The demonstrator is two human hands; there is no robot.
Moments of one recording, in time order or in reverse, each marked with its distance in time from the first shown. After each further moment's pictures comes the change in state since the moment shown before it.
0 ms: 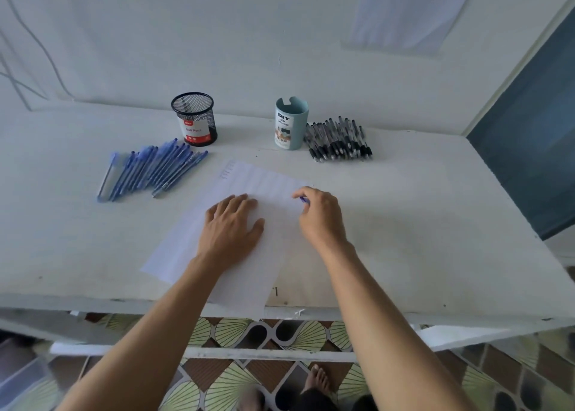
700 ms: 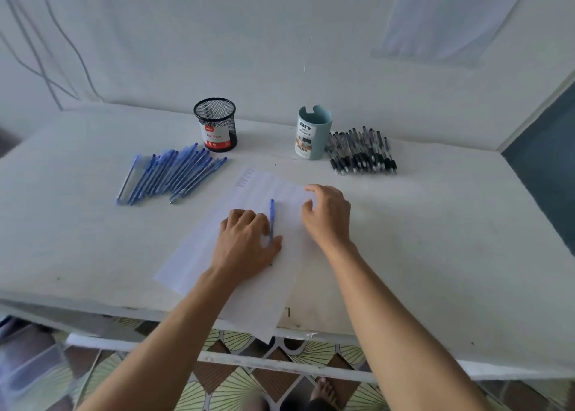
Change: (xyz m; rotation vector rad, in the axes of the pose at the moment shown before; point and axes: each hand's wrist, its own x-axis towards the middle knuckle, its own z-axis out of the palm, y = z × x) left_hand -0.002 0.002 -0.001 -0.135 0.090 -0.061; right_hand 0.041 -0.001 0.035 -0.090 -0.001 0.028
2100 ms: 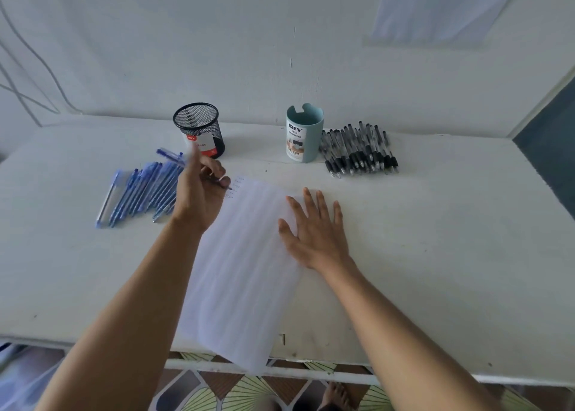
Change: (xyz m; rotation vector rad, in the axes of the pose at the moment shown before) left_hand 0.110 -0.015 -0.055 -1.689 0.214 -0.333; right_hand -0.002 0.010 0.003 -0.298 -0.390 -0.121
